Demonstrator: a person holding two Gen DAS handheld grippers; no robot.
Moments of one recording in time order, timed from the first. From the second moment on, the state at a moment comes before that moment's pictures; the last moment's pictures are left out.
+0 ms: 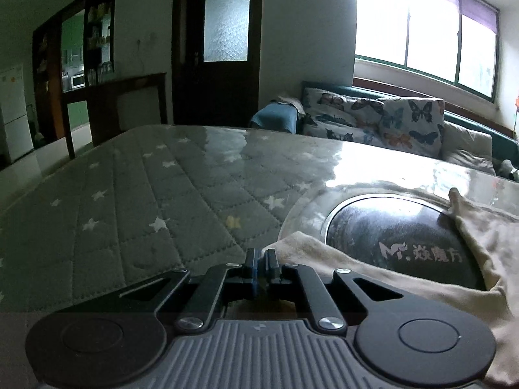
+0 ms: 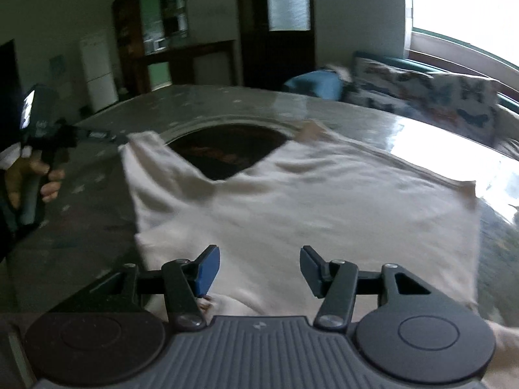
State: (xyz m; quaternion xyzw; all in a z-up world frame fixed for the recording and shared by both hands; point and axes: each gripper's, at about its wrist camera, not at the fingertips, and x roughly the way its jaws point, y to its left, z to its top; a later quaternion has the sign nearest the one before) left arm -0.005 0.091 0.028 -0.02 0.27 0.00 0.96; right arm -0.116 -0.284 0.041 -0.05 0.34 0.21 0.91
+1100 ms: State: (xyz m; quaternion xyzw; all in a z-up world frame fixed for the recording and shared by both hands) left arm -0.045 -0.055 0.133 -0.07 0.18 -0.27 0.94; right arm -0.133 -0.346 0.054 0.07 0.34 0.16 0.92
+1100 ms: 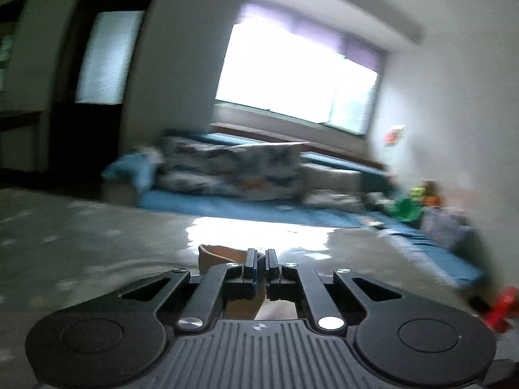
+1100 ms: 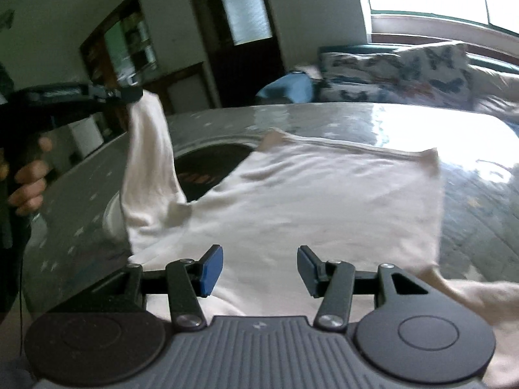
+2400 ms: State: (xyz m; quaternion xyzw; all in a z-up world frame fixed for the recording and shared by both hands) left arm -0.089 -0.061 0.035 0.13 0.28 -0.31 0.90; right arm -0.130 -0.360 0.072 0.08 0.31 0.09 0.94
